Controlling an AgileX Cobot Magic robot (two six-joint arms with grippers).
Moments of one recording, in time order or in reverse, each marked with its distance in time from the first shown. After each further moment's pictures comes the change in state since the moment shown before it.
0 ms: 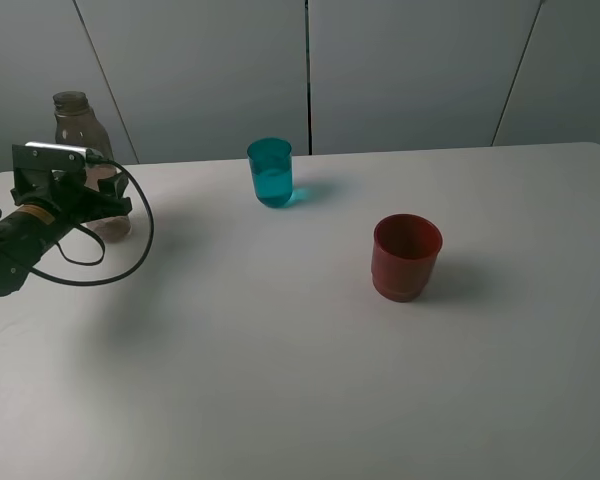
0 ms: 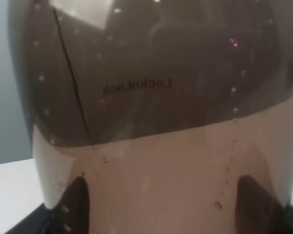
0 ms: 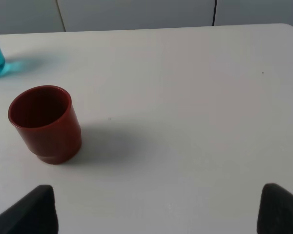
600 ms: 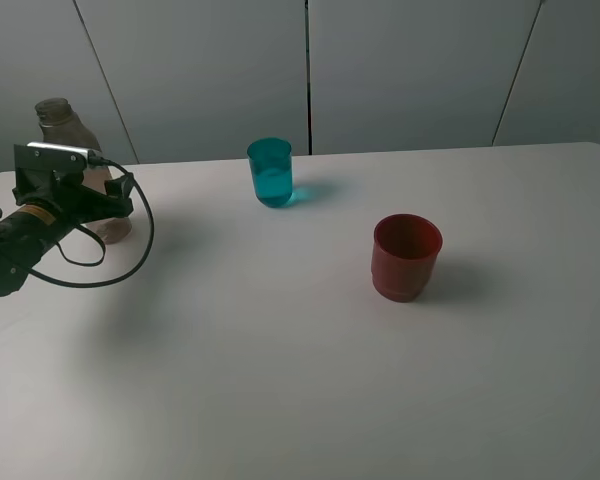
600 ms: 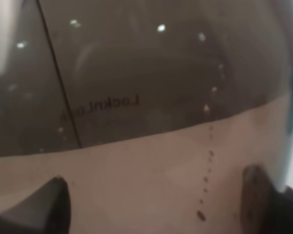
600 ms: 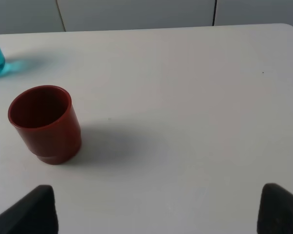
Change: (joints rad) left arm 0.000 0.000 0.000 0.022 0.002 0.002; right arm 0.000 0.000 0.000 0.000 0.000 0.006
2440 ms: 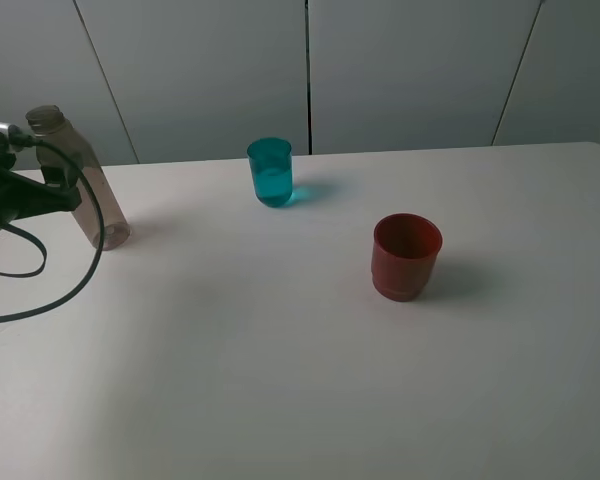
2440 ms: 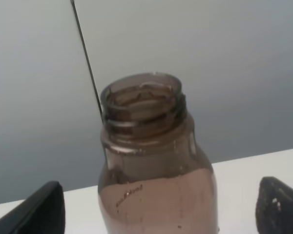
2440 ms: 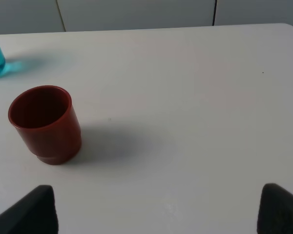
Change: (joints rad) left arm 0.000 -0.462 0.375 -0.080 0.000 0.052; right arm 0.000 0.000 0.000 0.000 0.000 0.000
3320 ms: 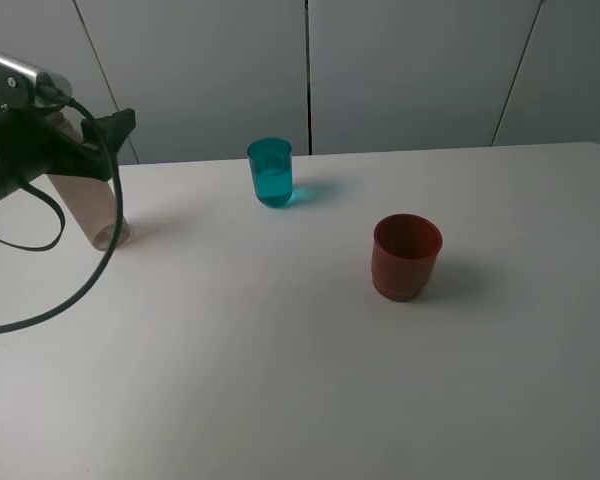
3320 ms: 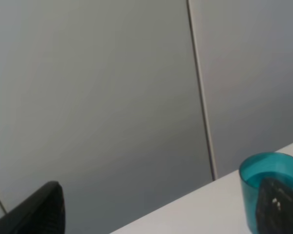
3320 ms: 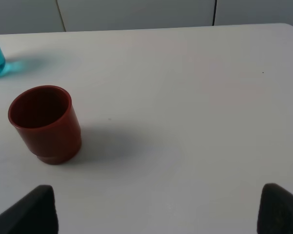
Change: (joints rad) left arm -0.214 -0.232 -0.103 0.113 0.301 0.002; right arm 0.000 0.000 0.000 0.000 0.000 0.000
